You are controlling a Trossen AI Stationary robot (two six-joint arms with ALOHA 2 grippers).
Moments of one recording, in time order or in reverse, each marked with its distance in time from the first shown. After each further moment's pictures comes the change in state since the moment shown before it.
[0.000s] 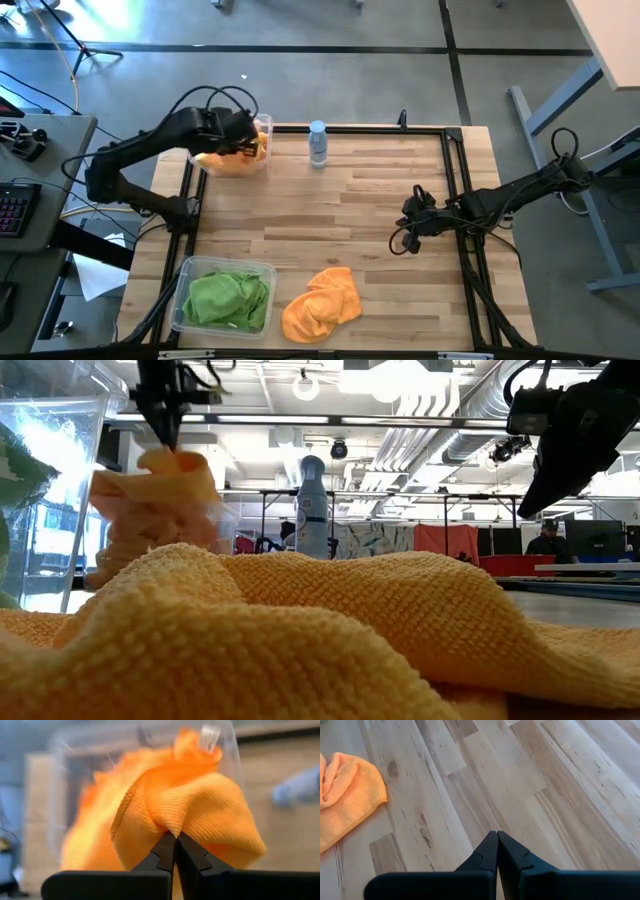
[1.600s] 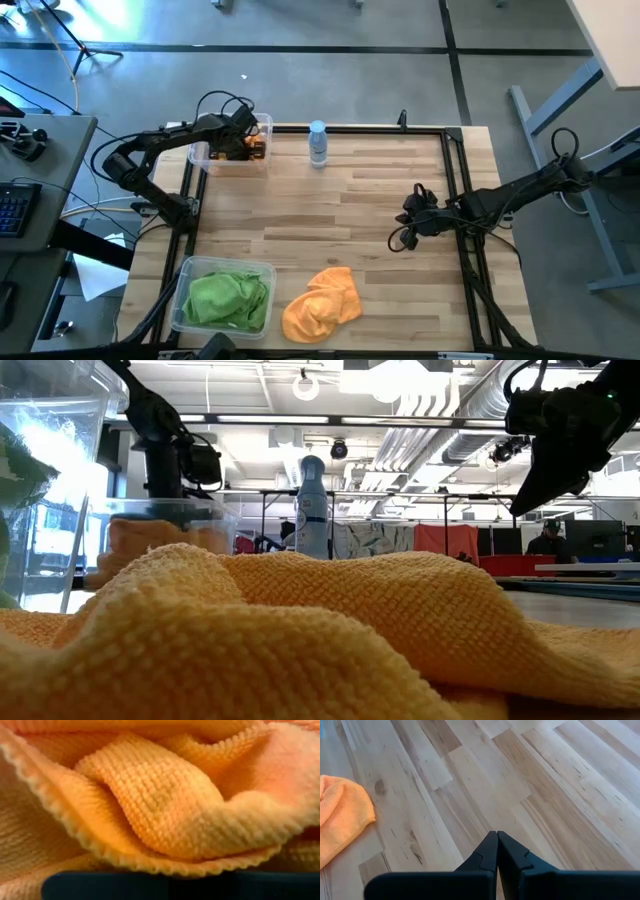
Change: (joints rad) left arm 0.472 0.213 -0.520 0.703 0.441 0.320; right arm 0.000 0.000 0.000 -0.001 0.080 0.064
